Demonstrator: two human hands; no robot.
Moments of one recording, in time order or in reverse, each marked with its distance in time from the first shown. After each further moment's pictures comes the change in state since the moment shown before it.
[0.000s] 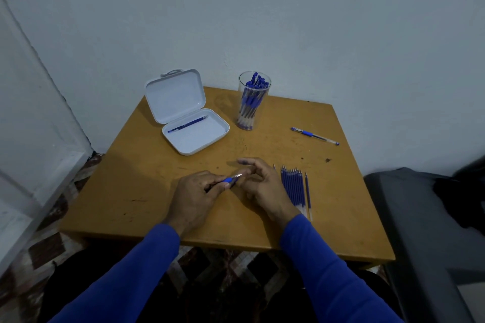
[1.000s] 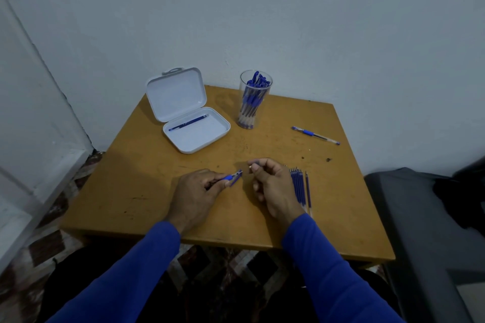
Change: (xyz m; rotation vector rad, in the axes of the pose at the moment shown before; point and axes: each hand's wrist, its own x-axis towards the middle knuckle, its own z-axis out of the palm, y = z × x) left_hand 0.000 0.000 0.001 -0.019 0.001 -0.054; right_hand 0.000 -0.001 -0.002 0.134 0.212 0.106
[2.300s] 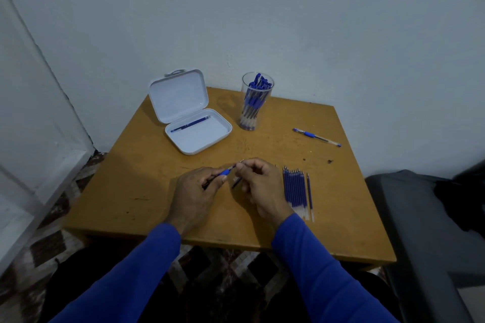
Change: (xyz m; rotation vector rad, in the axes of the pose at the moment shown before) left_hand -0.002 0.004 -0.006 -0.074 0.061 -0.006; right_hand -0.009 -0.013 0.026 -0.074 -0.036 -0.061
